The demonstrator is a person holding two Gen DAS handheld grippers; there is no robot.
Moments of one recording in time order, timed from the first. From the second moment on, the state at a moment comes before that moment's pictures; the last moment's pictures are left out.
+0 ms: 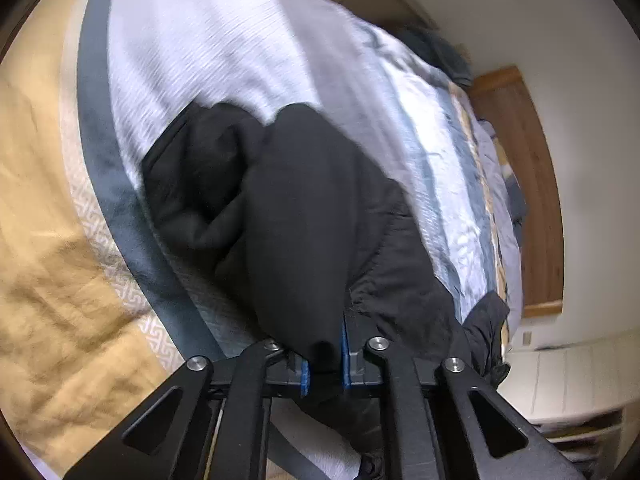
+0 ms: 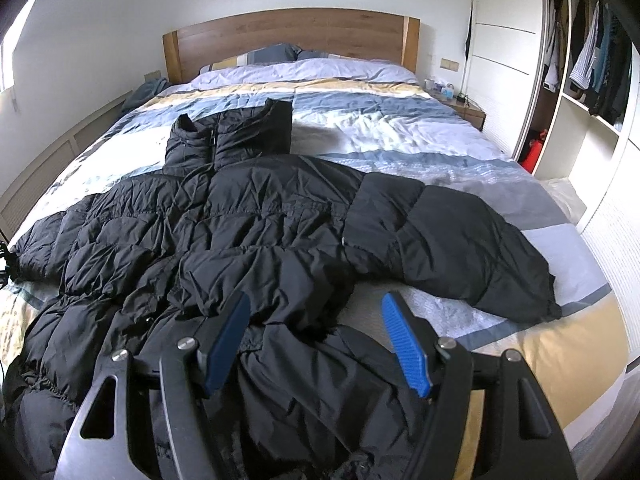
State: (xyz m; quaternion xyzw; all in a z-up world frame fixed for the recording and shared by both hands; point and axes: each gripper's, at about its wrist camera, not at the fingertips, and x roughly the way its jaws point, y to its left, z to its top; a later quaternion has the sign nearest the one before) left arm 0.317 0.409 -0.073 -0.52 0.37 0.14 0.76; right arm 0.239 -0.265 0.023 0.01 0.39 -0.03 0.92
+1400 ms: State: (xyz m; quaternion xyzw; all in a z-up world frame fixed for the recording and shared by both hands) left arm 0.285 0.045 0.017 -0.08 0.50 -0.07 0.86; right arm 0.065 -0.384 0.094 0.11 0.27 -0.08 0.95
